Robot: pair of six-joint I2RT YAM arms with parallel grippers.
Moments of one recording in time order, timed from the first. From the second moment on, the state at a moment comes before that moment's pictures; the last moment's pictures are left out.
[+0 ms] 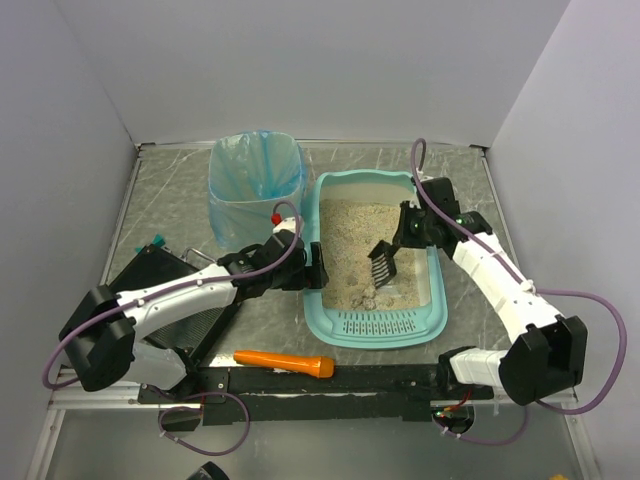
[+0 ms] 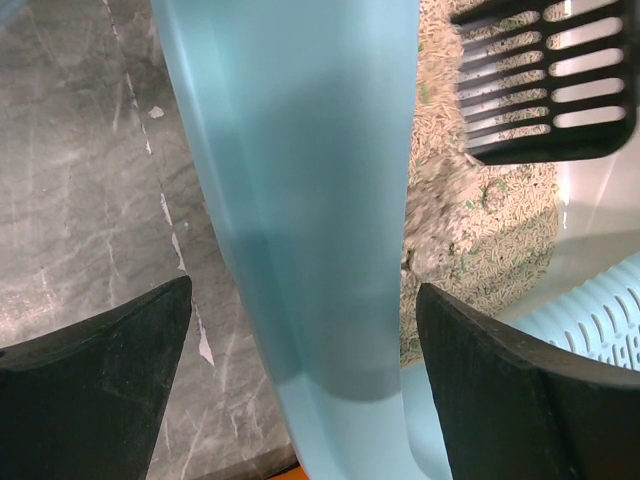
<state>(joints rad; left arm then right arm) -0.89 1.36 0.89 -0.31 -0.14 -0.81 0.29 1.27 1.10 -0.73 -0.04 0.33</state>
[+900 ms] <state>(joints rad) -0.88 1.45 0.89 -0.29 -0.07 -0.87 0.35 1.42 0.84 -0.30 -0.47 0.50</state>
